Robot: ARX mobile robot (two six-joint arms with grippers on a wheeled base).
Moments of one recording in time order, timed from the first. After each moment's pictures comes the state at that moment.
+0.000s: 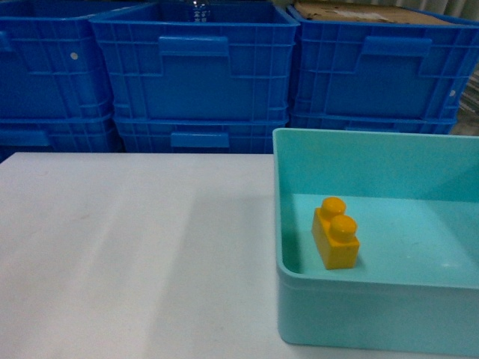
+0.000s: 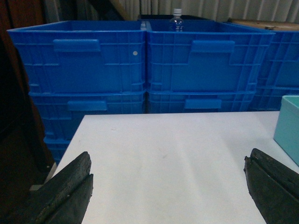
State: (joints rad) left arm 0.00 0.01 0.01 0.00 0.00 0.00; right arm -0.08 0.59 0.41 -0.14 -0.29 -0.05
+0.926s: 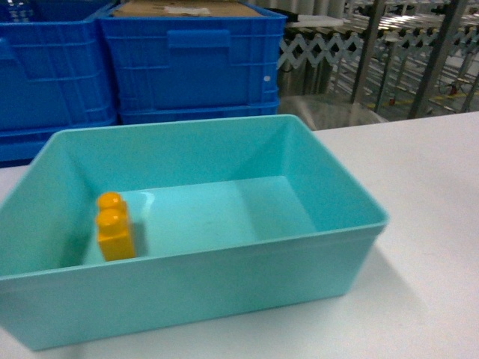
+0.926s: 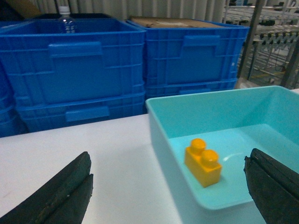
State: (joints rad) left arm 0.00 0.01 0.01 -0.01 0.00 0.00; right arm -0.08 0.59 0.40 -0.13 -0.29 -0.05
